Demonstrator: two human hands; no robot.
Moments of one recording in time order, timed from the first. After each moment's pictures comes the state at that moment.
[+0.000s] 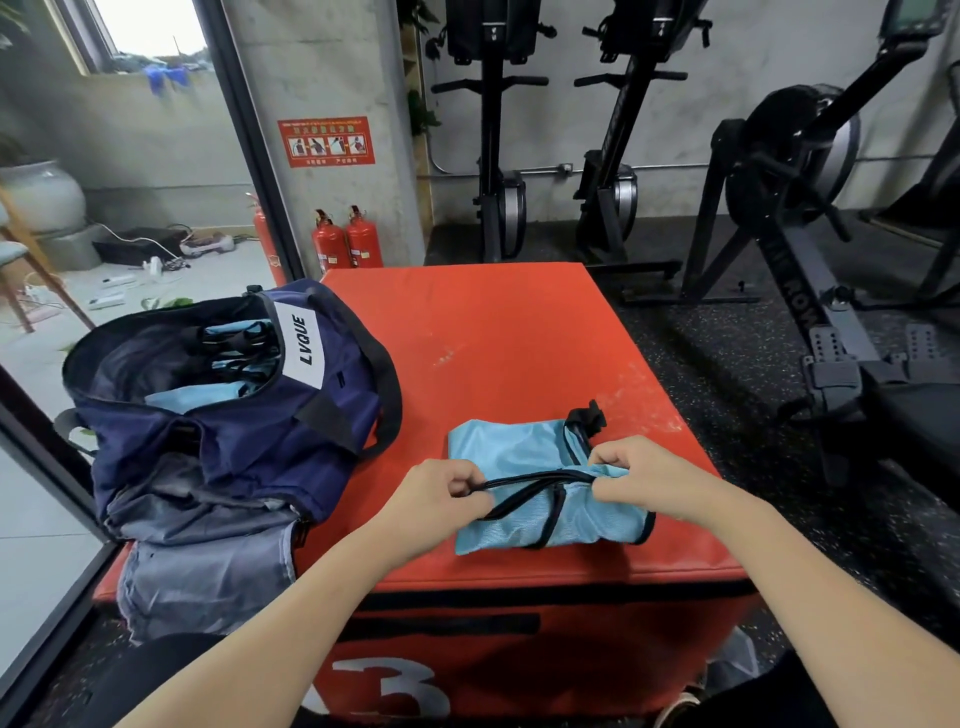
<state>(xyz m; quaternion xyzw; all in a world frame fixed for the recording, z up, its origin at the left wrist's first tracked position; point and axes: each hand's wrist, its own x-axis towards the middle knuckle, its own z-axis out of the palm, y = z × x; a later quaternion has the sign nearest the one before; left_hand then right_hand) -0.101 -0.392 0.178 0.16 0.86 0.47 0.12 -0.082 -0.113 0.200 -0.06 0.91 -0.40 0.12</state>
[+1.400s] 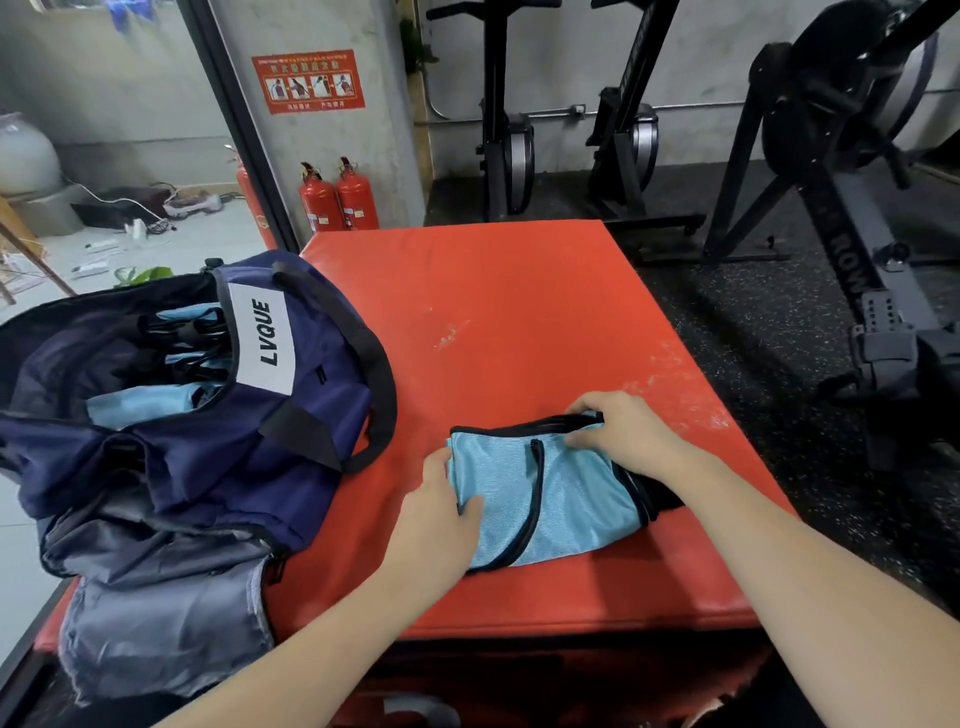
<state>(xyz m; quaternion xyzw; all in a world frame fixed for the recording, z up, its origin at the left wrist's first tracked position) -0.132 -0.377 0.141 0.01 0.91 0.41 0.04 -0.200 -0.126 0.151 0.00 0.93 -0.37 0.05</state>
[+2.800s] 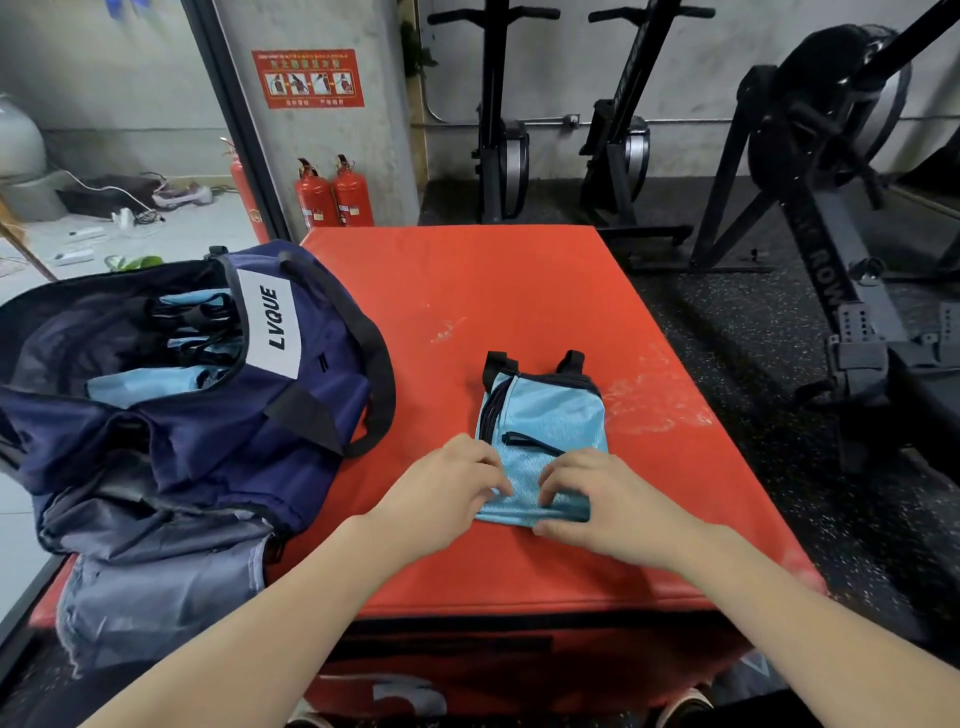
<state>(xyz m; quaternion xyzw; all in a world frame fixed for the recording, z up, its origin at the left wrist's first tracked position) -0.159 -0.391 0.143 0.37 0.91 0.20 0.00 -0.119 -0.150 0.136 -0.22 0.95 -0.23 0.00</state>
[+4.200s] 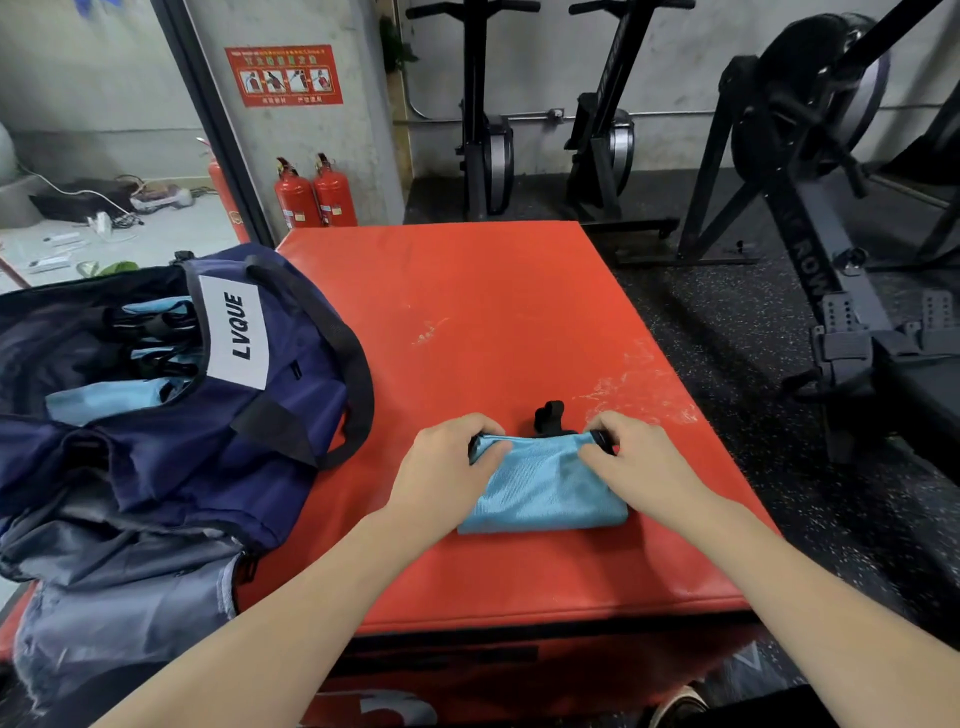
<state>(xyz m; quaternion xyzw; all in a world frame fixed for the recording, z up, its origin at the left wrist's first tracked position) -0.170 -0.352 0.150 0.18 0.91 0.38 -0.05 -0.138 -0.119 0.152 0.06 0.94 -0.34 -0.03</state>
